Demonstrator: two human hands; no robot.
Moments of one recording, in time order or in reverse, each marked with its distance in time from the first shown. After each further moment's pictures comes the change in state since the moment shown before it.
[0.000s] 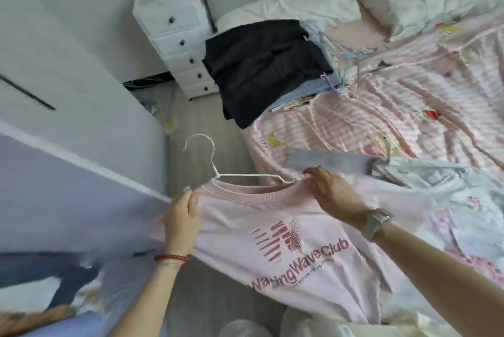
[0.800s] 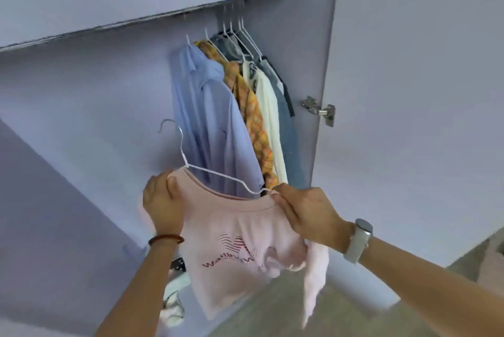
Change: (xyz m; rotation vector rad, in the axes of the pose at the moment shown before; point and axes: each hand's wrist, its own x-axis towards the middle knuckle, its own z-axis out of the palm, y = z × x) left_hand -0.286 -0.279 -0.385 0.199 1.259 -0.593; right_hand -0.060 -0.545 0.177 0.194 -0.306 -1.354
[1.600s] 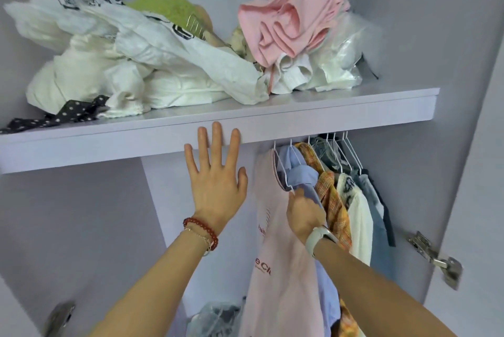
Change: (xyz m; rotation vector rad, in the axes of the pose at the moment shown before) left_hand 0.169 0.115 -0.075 0.786 0.395 0.409; right_hand 0.275 0.001 0.077 -0.024 -0.021 0.289
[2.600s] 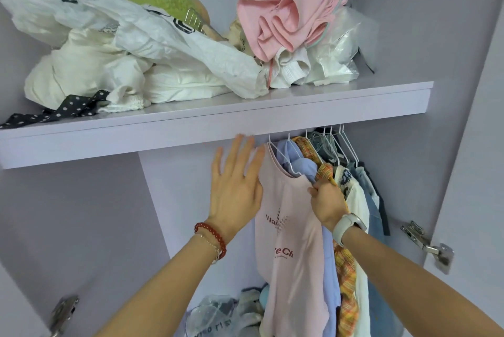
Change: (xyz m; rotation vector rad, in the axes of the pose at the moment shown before) left_hand -0.018 0.015 -0.004 -0.240 0.033 0.220; right_hand 0.005 0.036 -0.034 0.163 -0.039 0.053
